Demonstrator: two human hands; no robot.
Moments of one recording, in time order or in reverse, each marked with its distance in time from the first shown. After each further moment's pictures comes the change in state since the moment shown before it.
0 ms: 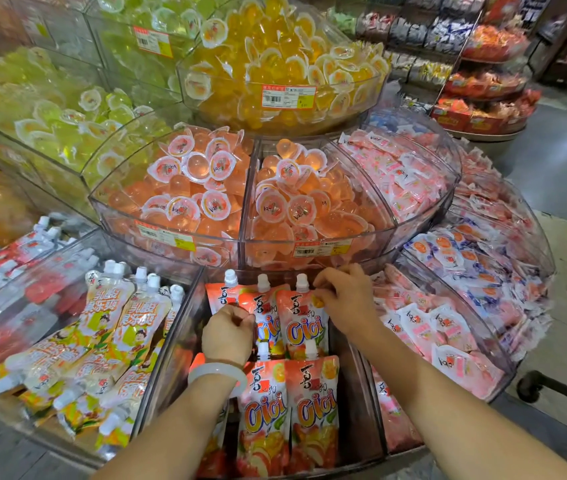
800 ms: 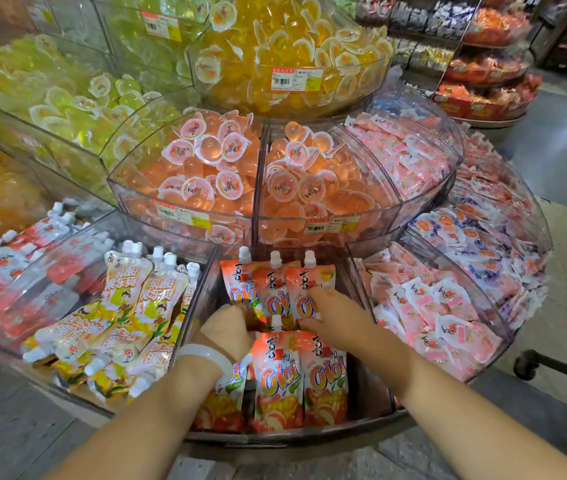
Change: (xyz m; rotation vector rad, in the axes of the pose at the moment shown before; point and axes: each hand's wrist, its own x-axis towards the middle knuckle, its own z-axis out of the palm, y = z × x) left_hand -0.015 -0.019 -0.044 0.629 -0.371 0.291; right_hand -0.053 -0.027 0.008 -0.257 -0.525 -0.102
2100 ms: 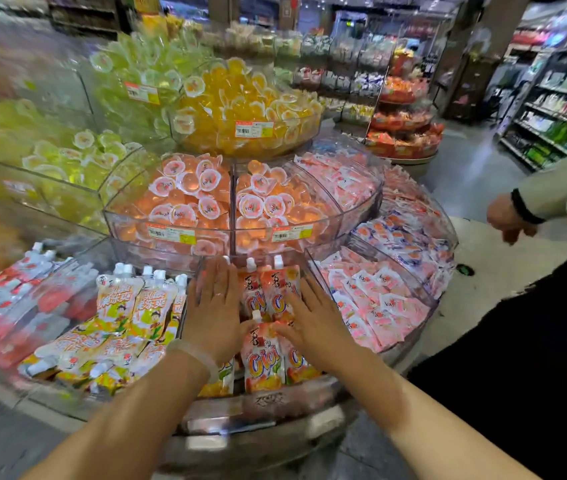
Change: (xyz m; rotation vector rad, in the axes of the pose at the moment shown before) left_hand -0.073 0.004 -0.024 0.307 0.375 0.336; right_hand -0.099 -0.052 -0.001 -0.111 0.261 0.056
